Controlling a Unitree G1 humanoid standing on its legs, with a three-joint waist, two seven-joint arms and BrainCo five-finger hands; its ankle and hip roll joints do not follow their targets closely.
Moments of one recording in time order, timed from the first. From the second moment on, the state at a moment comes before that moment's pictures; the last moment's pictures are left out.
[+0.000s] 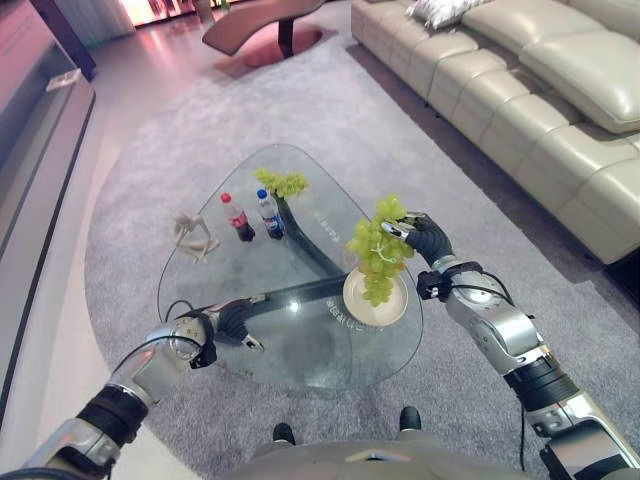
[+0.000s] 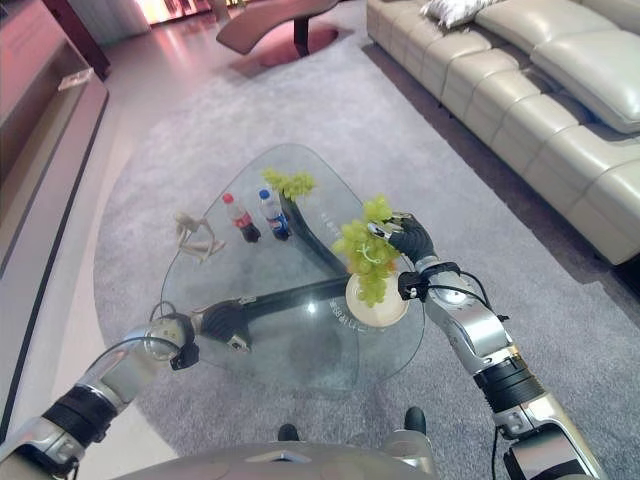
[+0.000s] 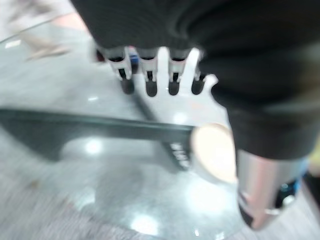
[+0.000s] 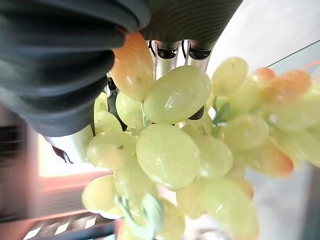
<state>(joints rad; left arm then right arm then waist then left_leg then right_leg) -0.08 0.65 -0.46 0.31 0.30 0.09 -0.27 -0.24 -0.53 0.31 0.08 0.46 0.19 -0.12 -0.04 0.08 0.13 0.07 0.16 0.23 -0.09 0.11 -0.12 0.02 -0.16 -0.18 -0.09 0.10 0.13</state>
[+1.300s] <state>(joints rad) -0.10 0.40 -0.26 1.00 0.11 -0.16 0.32 -0.71 -0.58 0.21 0.71 0.31 0.07 -0.38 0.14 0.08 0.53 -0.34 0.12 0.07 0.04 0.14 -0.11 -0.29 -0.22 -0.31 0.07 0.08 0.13</state>
